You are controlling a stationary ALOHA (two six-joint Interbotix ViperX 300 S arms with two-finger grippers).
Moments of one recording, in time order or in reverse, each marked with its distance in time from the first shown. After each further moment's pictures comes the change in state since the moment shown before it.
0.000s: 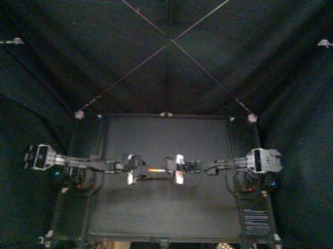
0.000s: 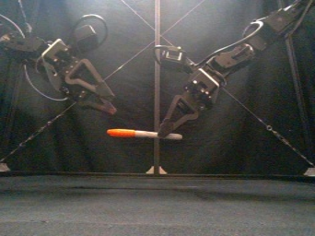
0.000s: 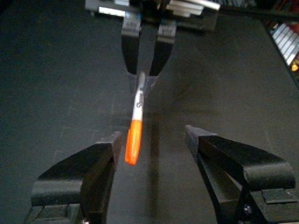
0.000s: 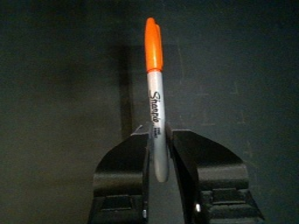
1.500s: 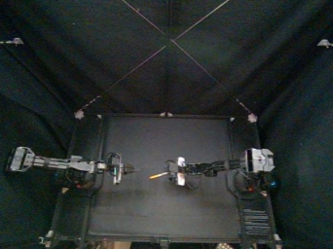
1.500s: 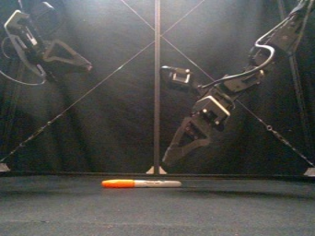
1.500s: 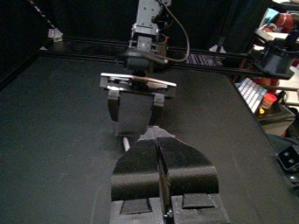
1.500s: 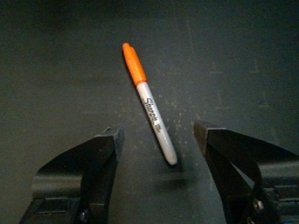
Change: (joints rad) left arm -0.054 -0.385 0.187 -0.015 -0.106 -0.008; right arm -0.017 0.127 0.067 -0.006 -0.181 -0.003
